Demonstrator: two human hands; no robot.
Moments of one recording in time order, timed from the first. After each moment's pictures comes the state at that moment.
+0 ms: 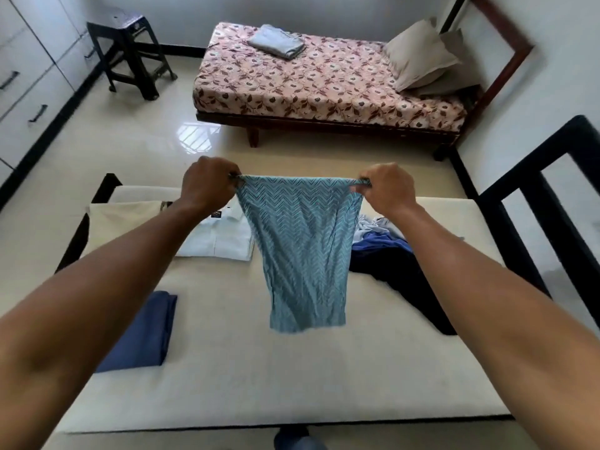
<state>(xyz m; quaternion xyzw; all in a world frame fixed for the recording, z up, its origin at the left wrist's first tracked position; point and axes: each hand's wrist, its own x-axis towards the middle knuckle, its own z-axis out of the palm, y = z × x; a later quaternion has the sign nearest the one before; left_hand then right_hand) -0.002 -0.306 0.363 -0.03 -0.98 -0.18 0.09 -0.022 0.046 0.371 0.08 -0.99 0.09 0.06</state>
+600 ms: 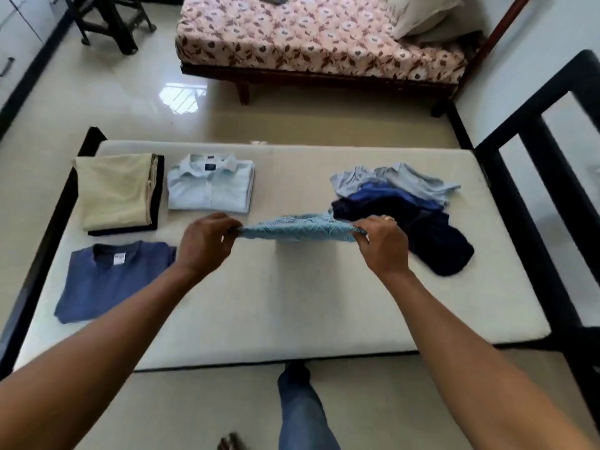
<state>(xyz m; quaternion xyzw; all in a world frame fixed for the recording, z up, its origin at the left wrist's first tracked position) 0.193 -0.320 0.216 -0.13 -0.95 -0.28 0.09 0.193 0.054 0.223 0.04 -0.98 0.15 0.10</state>
